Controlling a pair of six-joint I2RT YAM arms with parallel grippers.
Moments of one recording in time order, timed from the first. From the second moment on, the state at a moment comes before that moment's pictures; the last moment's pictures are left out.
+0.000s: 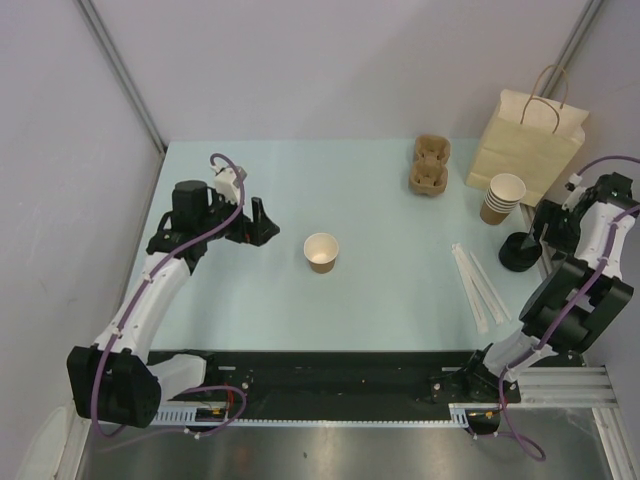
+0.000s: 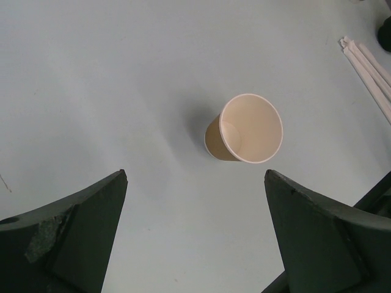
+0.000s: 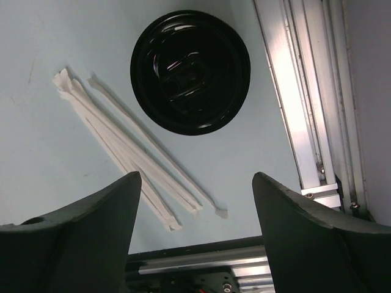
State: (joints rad) left arm -0.14 1.14 0.95 -0.37 0.50 -0.08; right arm -0.64 1.61 1.40 -1.00 -0.24 -0.20
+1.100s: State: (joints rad) left arm -0.15 1.18 0.95 -0.31 0.53 -0.11; right arm -0.36 1.84 1.57 -1.07 0.00 -0.39
